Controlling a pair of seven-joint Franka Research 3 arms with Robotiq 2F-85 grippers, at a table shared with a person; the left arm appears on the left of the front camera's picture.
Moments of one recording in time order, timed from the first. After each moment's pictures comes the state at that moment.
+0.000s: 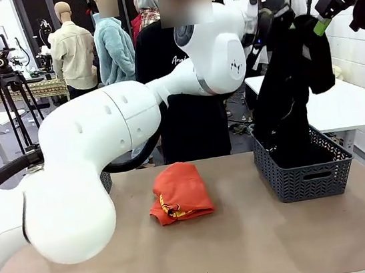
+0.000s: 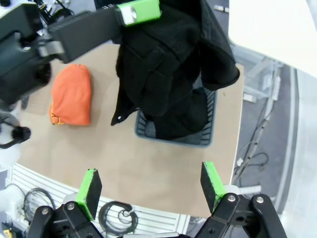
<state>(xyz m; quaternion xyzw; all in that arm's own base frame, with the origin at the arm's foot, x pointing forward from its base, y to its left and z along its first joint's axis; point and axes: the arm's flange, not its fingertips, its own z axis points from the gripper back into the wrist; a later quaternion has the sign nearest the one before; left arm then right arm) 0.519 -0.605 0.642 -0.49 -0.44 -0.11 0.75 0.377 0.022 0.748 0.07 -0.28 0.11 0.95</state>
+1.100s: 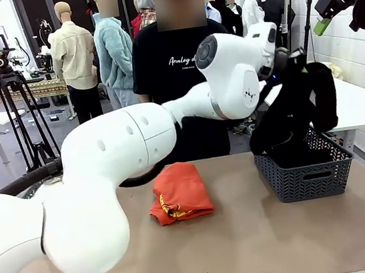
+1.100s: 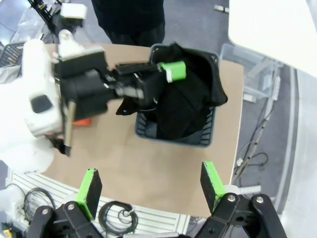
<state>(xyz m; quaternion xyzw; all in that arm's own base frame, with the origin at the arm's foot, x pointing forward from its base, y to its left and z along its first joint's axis) 0.515 -0.648 0.553 -0.47 -0.35 -0.10 0.81 0.377 0.022 0.748 0.07 -0.28 0.11 0.95</state>
